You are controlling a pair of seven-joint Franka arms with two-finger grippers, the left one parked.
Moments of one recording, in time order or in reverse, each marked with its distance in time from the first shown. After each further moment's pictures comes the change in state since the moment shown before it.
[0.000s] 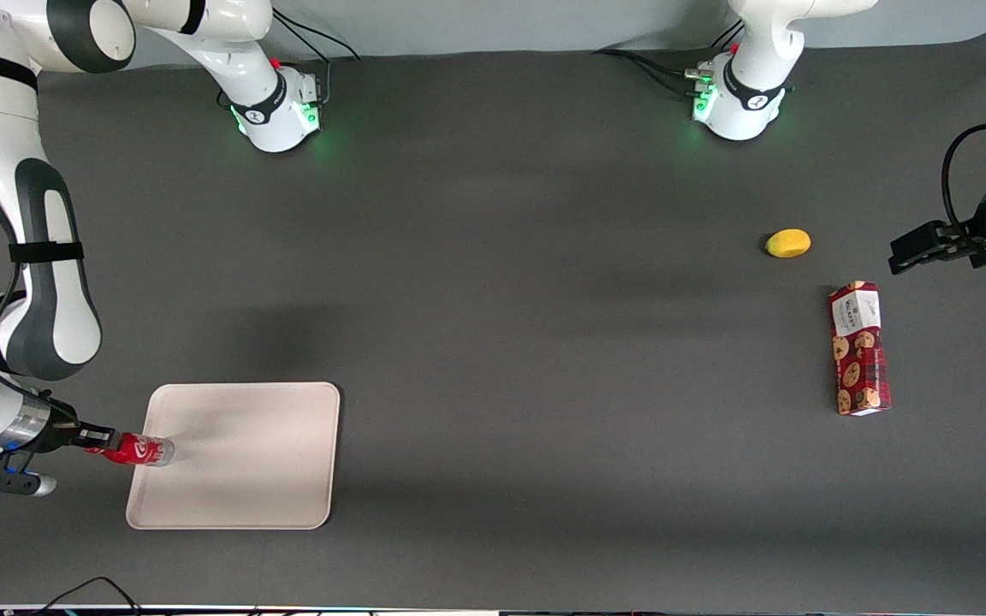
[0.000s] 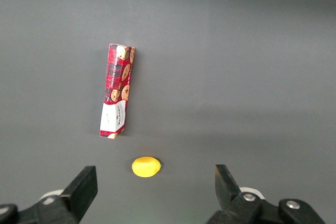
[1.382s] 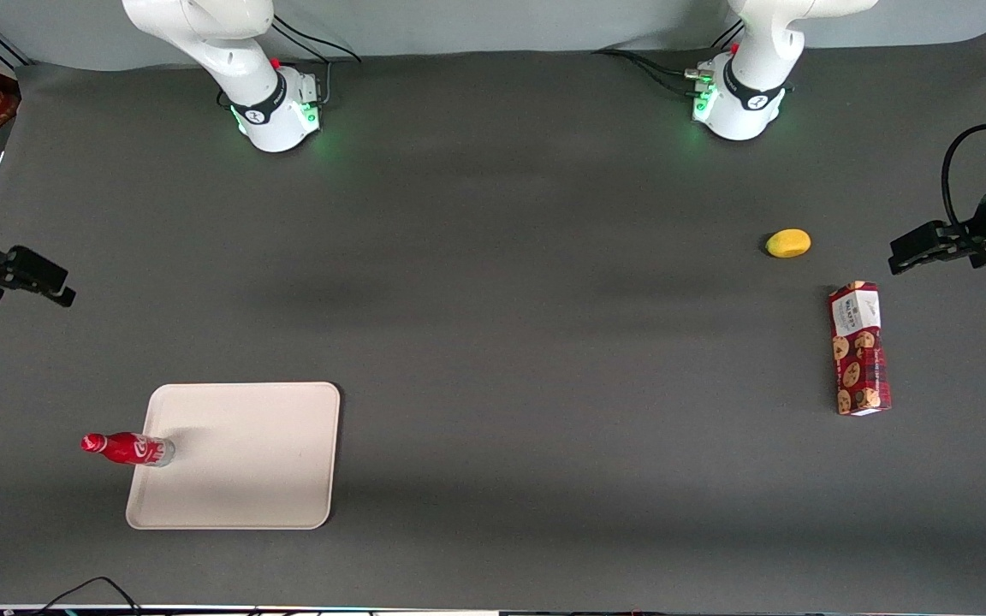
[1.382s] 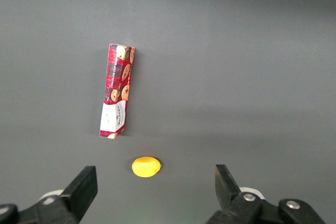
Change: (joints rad) arm 0.129 -0.668 0.000 -0.229 0.048 -0.422 0.021
